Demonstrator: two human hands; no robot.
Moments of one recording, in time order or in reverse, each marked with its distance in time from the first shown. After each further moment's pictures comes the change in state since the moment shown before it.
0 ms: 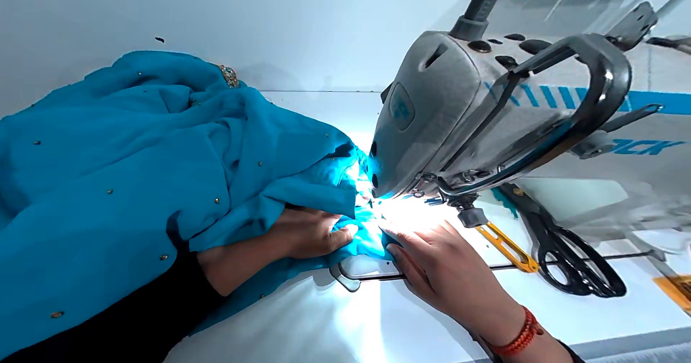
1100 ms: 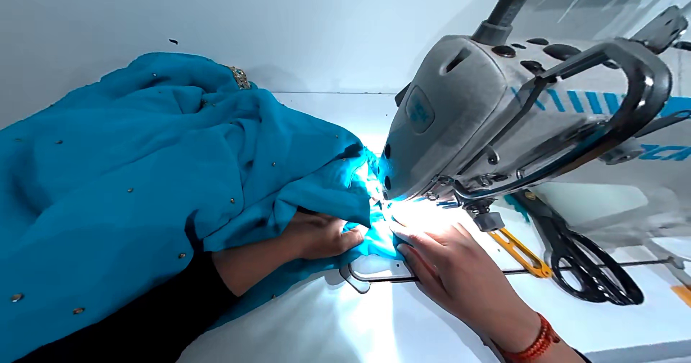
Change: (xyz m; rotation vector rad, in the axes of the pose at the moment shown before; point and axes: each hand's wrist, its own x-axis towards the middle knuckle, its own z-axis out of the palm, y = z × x) left_hand -0.011 0.024 -0.016 -0.090 -0.141 -0.211; right_hand -0.001 0.000 -0.001 0.026 0.001 0.050
